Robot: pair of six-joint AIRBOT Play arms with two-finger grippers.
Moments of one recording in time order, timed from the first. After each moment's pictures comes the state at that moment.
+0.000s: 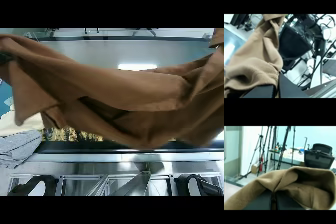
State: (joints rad) left arm 0.22 -0.93 1.50 -0.02 -1.74 -1.16; right arm -0.40 -0.46 1.33 -0.60 0.95 0.86
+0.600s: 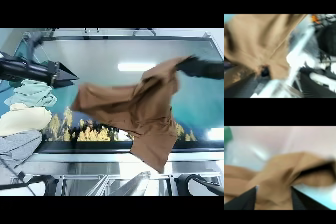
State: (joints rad) left arm 0.10 -1.50 1.43 0.54 -1.51 -1.15; right arm -0.25 -1.24 1.19 -0.59 1.06 0.86
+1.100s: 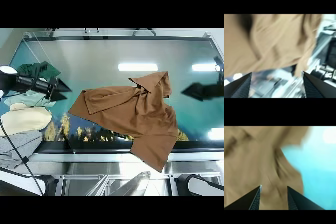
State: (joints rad) left arm 0.25 -1.76 1.43 0.71 -1.56 -1.17; right arm -0.45 -1.32 1.06 -0.88 1.20 1.02
